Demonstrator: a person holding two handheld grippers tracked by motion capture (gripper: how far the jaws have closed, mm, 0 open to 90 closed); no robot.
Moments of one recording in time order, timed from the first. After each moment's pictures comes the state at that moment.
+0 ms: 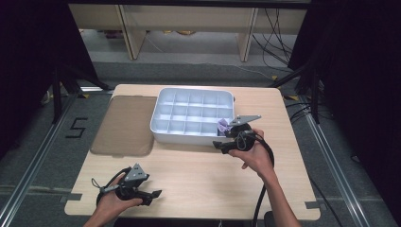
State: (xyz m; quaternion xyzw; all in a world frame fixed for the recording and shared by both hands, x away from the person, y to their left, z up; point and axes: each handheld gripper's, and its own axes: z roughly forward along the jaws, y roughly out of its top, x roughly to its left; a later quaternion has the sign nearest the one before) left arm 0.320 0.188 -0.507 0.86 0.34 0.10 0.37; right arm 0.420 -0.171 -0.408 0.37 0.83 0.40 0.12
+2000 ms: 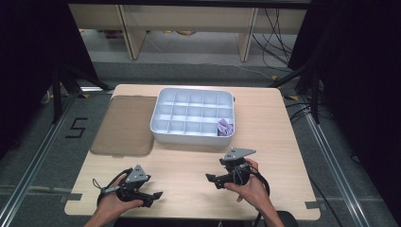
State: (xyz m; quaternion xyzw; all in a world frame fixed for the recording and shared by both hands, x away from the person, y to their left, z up) left arm 0.316 0.184 -0.506 0.86 0.34 0.09 0.38; right arm 0.356 -0.163 -0.465 0.33 0.85 0.40 0.08
